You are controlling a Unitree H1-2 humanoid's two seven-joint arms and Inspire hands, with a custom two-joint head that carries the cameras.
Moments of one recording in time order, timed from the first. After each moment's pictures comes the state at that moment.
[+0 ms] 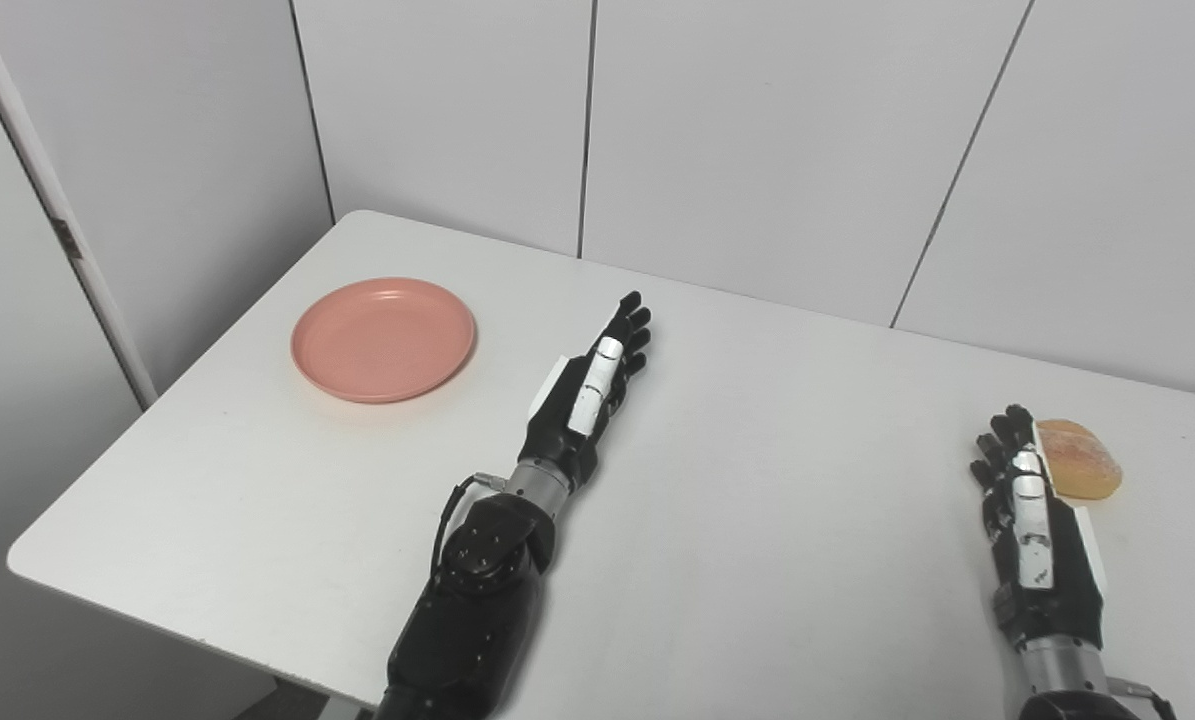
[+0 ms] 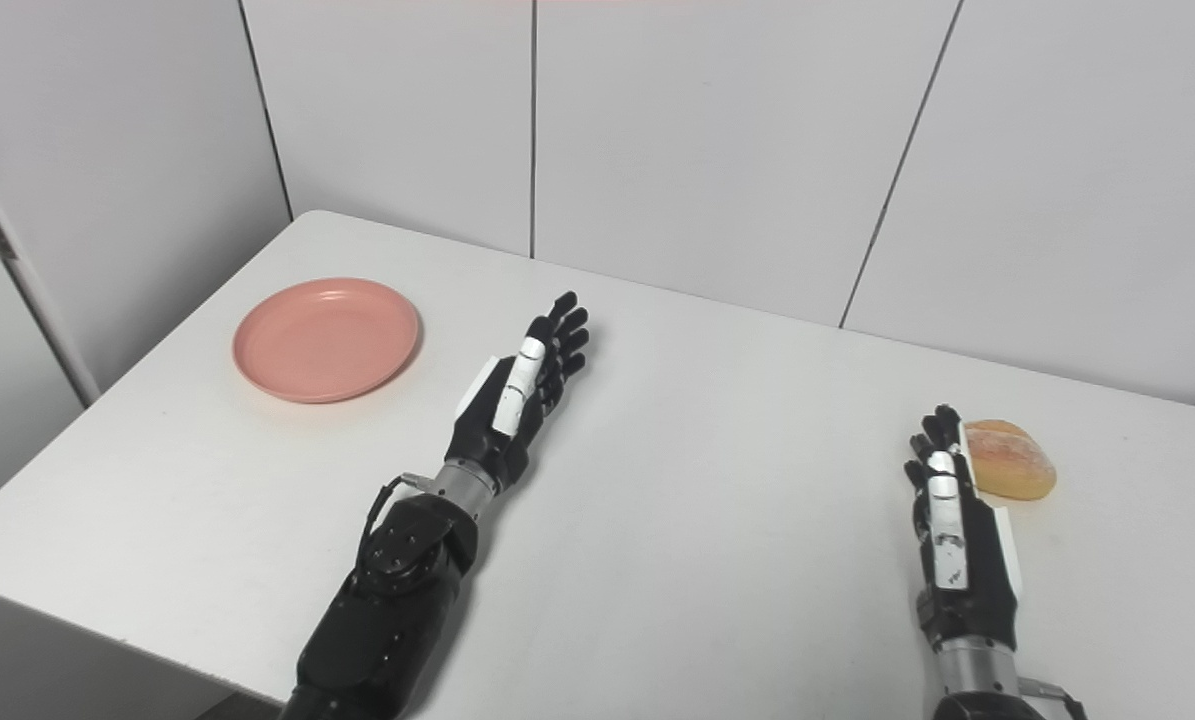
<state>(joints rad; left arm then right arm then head) -0.32 -0.01 0.06 0.19 -0.20 -0.07 -0.11 -0.27 -0.10 -0.04 0.29 0.14 -0.17 0.14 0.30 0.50</state>
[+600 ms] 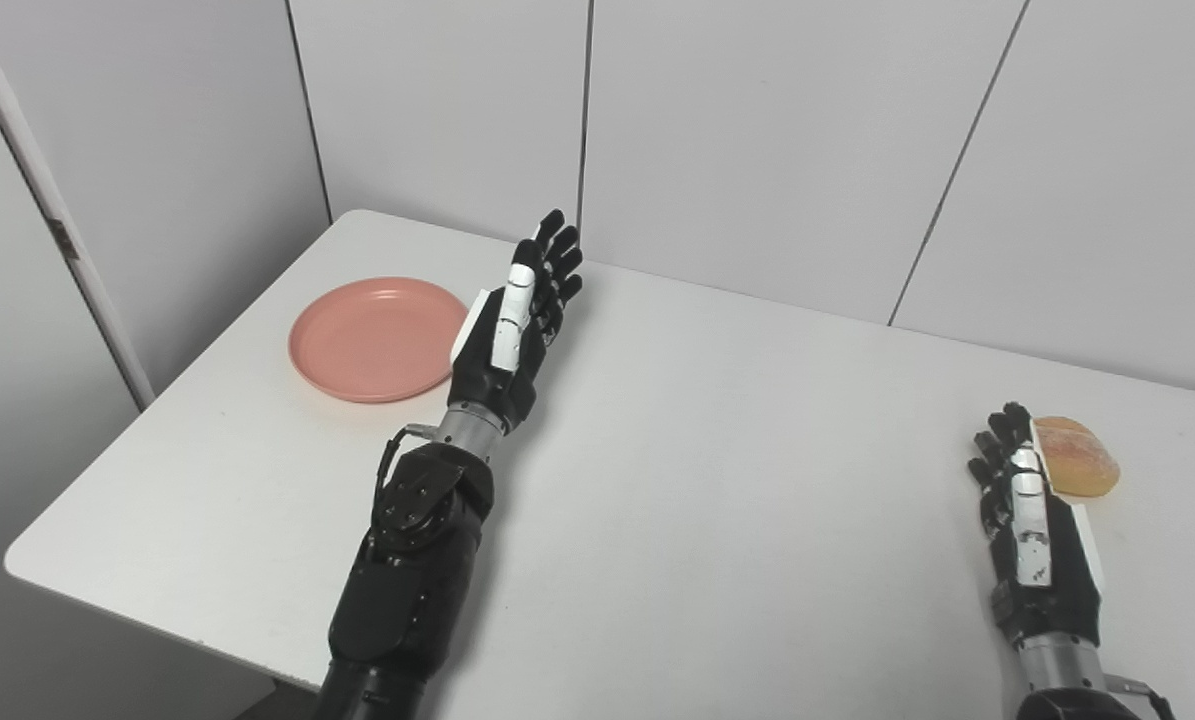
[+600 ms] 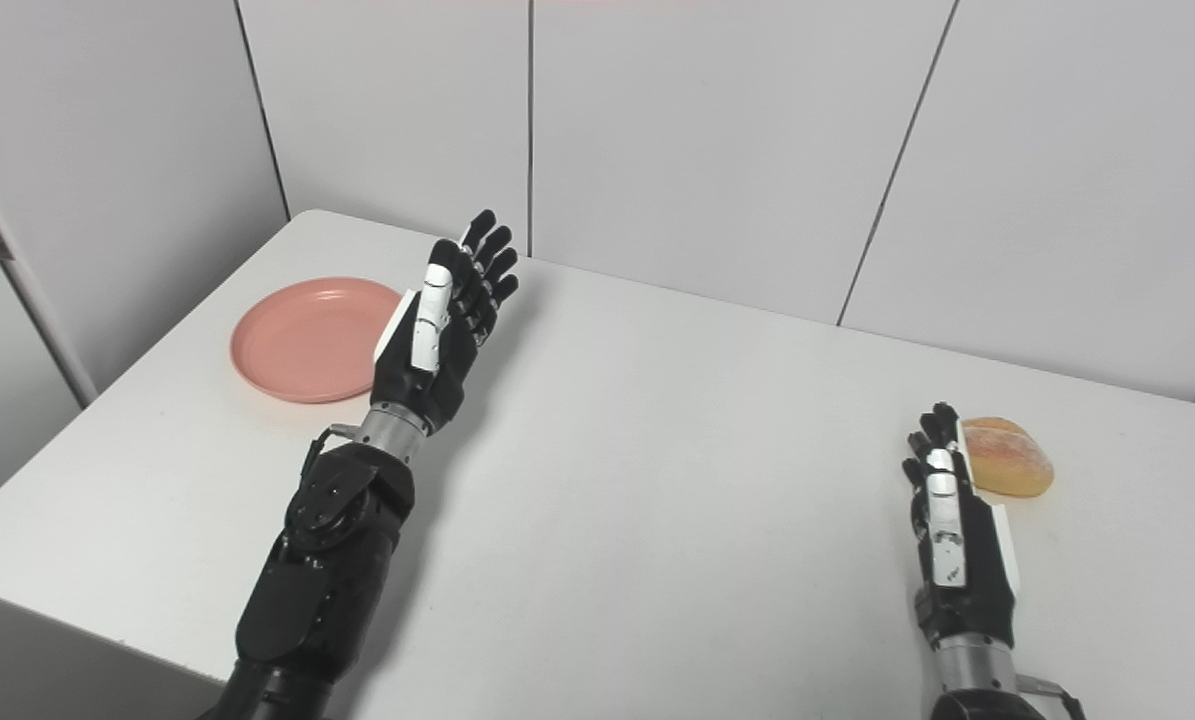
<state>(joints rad) -0.33 0.07 0.20 0.08 -0.31 -0.03 -0.11 -0.28 -0.10 -0.04 0.30 0.14 -0.17 0.14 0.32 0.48</state>
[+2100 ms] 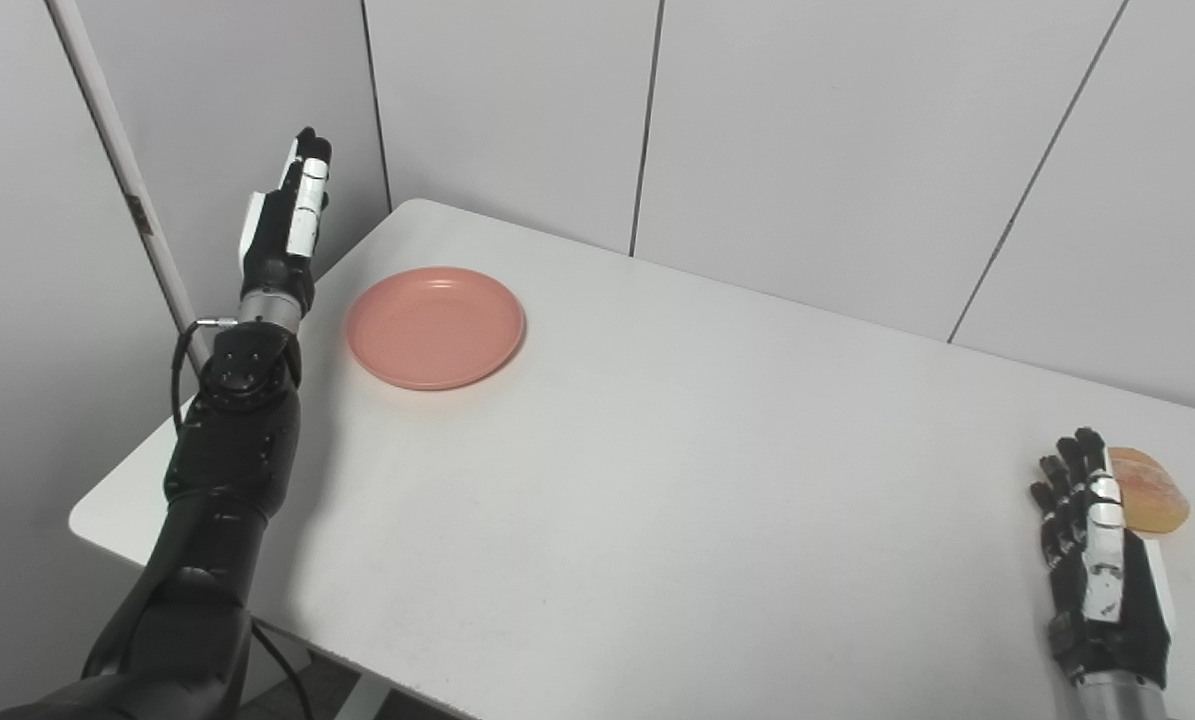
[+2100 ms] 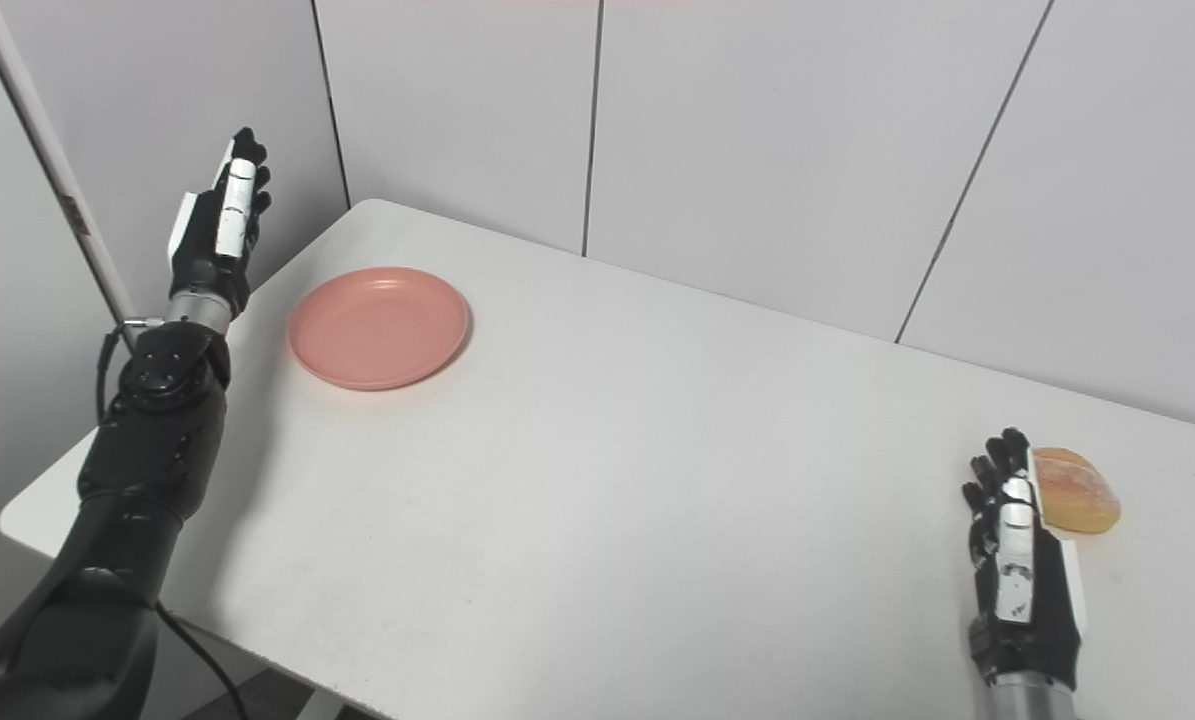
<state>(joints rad) -0.46 0.49 0.37 0.50 -0.17 -0.11 0.02 -0.26 -0.10 -0.06 0.26 0.19 -0.15 0.15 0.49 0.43</state>
